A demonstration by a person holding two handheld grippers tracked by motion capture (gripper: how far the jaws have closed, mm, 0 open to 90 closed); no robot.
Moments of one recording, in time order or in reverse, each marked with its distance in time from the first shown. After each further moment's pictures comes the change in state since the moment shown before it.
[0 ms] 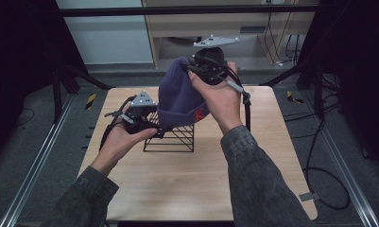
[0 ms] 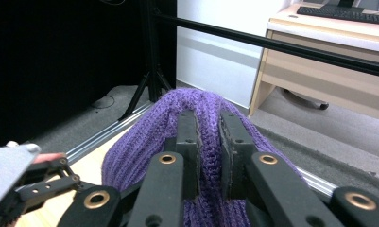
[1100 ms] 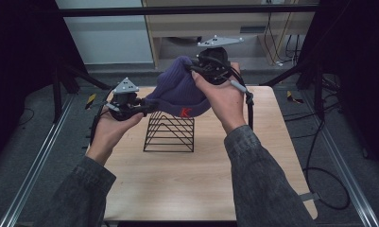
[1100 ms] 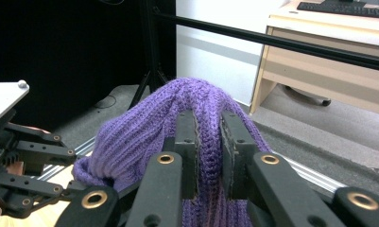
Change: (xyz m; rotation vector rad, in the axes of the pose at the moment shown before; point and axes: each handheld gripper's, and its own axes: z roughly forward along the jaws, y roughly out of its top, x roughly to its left) left arm 0.039 0.006 -0.022 -0.058 0.088 -0.057; right arm -0.008 -0.004 -0.001 0.011 0.007 0.019
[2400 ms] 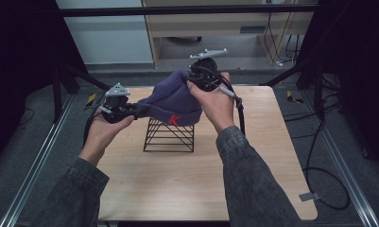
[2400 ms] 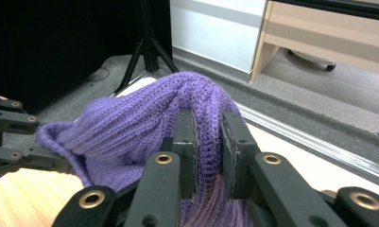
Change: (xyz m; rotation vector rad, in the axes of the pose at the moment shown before) left arm 0.031 -0.033 0.006 0.071 0.007 -0.042; right arm -0.006 -0.032 0.046 0.132 -0.016 0.030
